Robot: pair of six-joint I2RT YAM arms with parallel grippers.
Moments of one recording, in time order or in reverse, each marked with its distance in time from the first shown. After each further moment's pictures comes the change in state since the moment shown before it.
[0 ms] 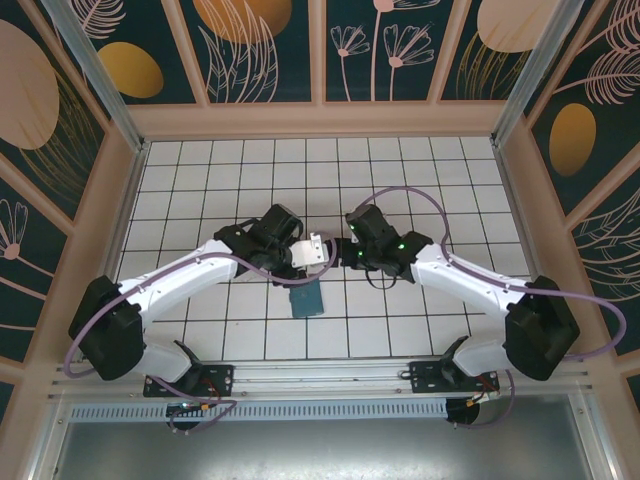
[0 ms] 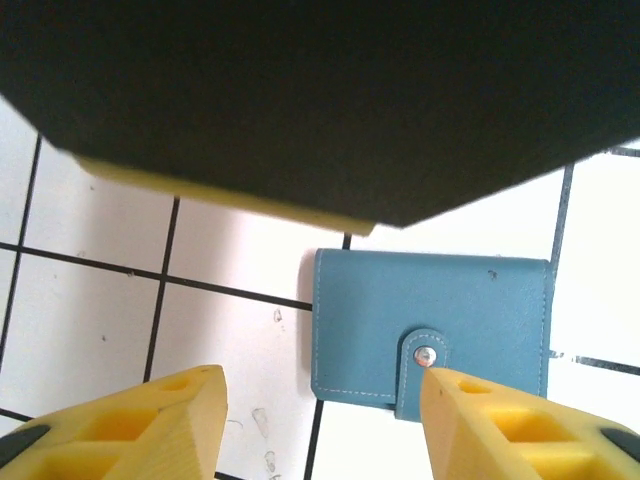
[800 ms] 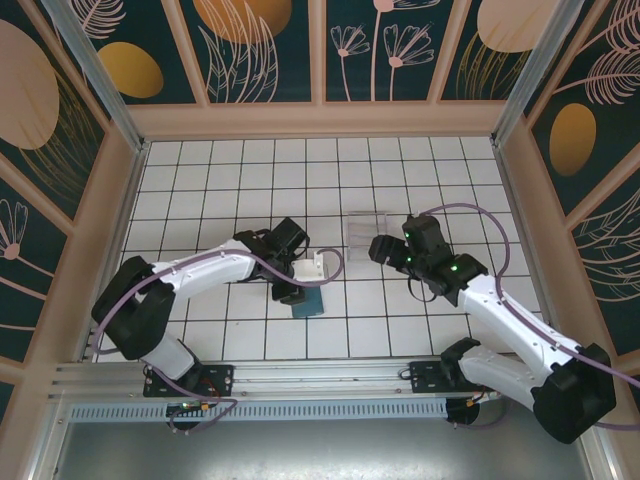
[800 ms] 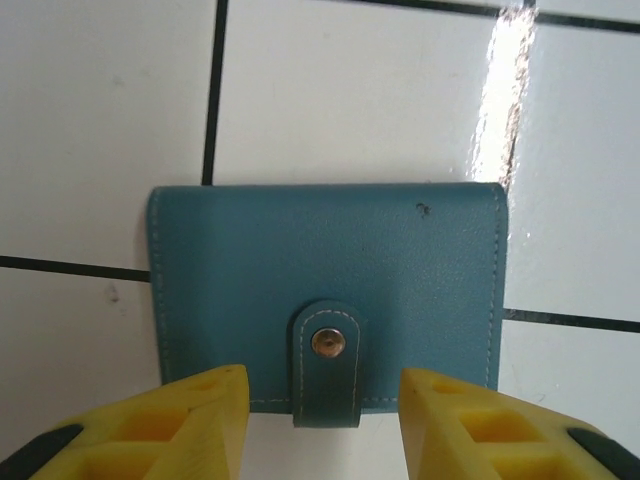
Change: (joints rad) left arm 0.000 0.150 -0.066 -0.014 0.078 0.007; right arm -0.237 -0.362 -0.226 -0.062 0.093 0.066
